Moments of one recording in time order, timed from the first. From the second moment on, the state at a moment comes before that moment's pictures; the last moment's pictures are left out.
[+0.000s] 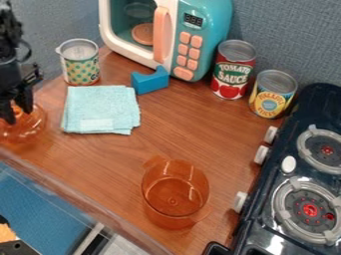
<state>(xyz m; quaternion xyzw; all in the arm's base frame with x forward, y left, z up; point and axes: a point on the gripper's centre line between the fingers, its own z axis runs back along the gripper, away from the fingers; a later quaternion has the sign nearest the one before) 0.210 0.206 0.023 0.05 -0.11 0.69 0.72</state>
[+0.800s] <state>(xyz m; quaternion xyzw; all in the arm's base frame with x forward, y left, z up) 0.241 0.067 0.102 -0.06 -0.10 0.54 0.84</state>
